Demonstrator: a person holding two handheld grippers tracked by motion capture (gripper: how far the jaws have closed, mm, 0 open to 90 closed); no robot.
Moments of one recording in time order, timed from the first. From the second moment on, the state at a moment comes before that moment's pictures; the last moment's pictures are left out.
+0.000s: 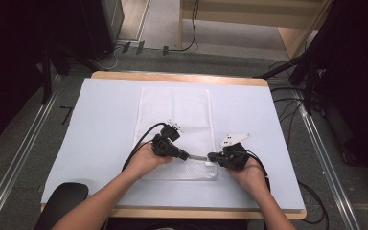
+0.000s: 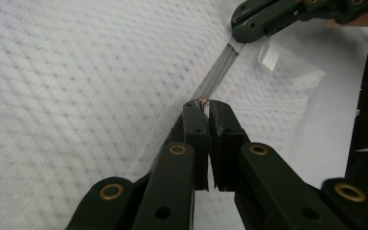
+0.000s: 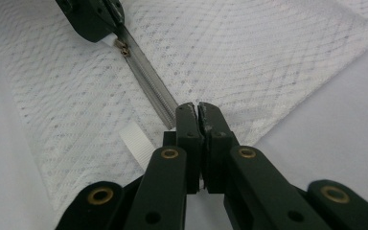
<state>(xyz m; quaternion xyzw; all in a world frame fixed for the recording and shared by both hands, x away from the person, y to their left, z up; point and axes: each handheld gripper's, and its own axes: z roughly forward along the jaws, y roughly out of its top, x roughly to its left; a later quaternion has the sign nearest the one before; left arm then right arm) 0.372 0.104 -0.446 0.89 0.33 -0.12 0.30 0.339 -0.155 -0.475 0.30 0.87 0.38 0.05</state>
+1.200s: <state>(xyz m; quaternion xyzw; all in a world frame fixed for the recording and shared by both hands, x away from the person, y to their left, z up) 0.377 0.188 -0.438 0.87 0.38 -0.13 0.29 0.341 -0.158 -0.477 0.30 0.87 0.39 0.04</state>
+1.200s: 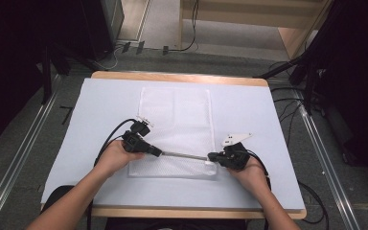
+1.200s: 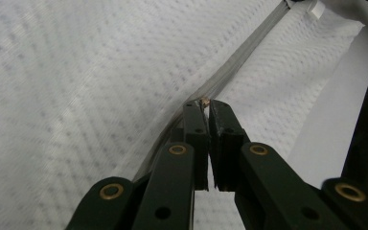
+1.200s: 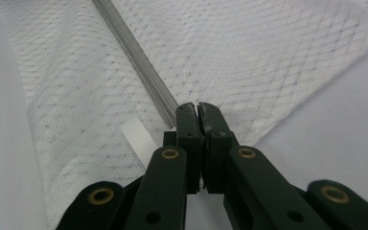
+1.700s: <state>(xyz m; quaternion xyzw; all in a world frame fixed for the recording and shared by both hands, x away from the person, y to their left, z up) 0.371 0.221 -0.437 0.86 0.41 -0.13 0.29 0.344 -0.158 -0.476 0.29 0.87 0.39 0.03</state>
